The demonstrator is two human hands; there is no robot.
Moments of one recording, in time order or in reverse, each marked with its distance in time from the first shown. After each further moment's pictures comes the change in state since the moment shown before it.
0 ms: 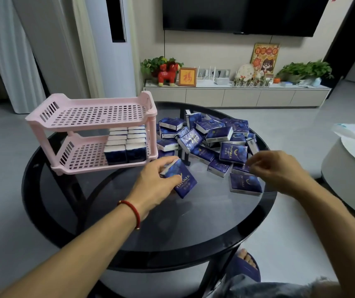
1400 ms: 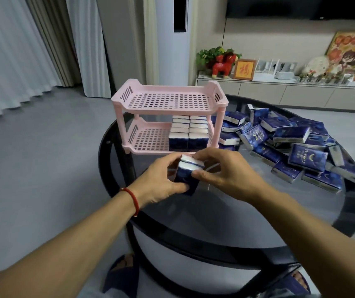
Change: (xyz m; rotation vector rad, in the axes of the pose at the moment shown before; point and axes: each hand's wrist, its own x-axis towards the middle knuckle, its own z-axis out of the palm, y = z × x) left_hand -0.023 -0.038 -0.120 0.184 -0.123 0.041; right_hand 0.015 -0.177 0.119 0.326 -0.223 -0.581
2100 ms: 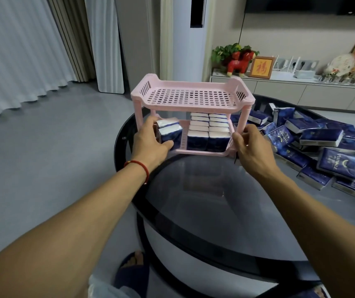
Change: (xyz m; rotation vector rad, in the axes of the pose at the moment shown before) left_hand 0.039 -0.013 -0.055 0.194 0.657 -0.089; right_hand 0.053 0.029 0.012 0.012 0.363 0.327
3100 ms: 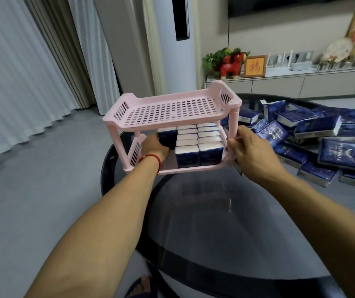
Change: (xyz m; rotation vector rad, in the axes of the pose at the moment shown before) left_hand 0.072 -0.011 0.078 0.247 -0.102 -0.163; right_hand 0.005 0.024 -0.015 -0.019 -0.027 -0.063
